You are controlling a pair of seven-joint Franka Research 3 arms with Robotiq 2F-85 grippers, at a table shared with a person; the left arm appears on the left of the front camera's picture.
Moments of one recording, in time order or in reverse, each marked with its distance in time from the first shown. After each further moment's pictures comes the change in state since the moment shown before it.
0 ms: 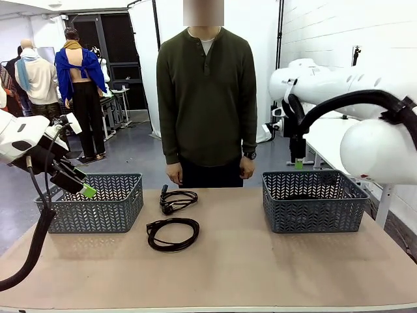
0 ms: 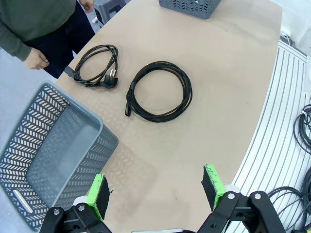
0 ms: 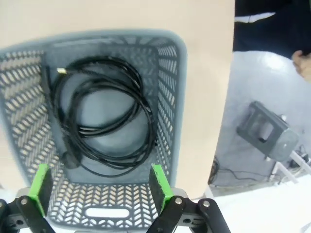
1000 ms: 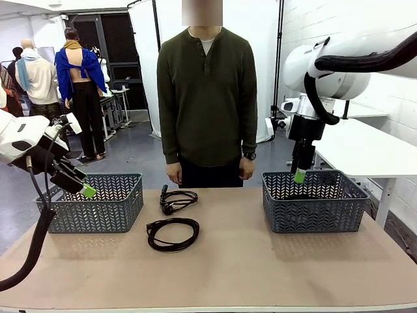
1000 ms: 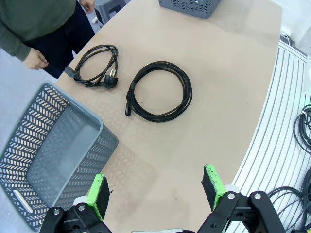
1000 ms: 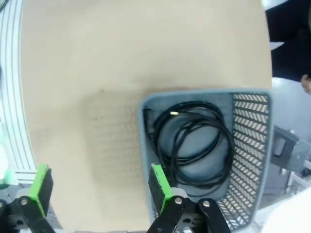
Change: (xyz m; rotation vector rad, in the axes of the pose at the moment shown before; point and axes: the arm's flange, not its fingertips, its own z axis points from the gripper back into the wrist) left arm 0.000 0.000 0.000 0.000 0.000 0.000; right arm -0.009 0.192 -0.004 0.005 -0.199 -0.023
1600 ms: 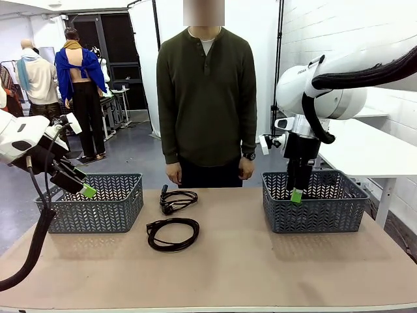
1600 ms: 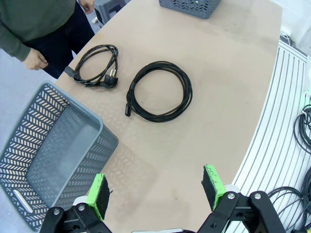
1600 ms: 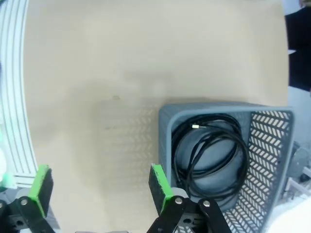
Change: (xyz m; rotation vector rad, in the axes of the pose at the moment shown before) left arm 0.000 0.000 0.000 0.000 0.000 0.000; right arm 0.006 0.020 -0.032 -0.004 0.016 0.030
